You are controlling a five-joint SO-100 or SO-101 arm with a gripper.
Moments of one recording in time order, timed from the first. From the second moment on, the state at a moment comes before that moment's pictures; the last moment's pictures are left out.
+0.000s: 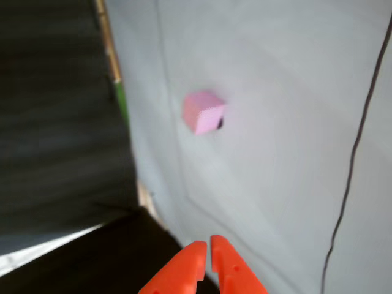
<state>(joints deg) -0.6 187.3 156.3 60.3 15.0</state>
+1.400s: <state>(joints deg) -2.0 186.9 174.7 54.1 4.0</state>
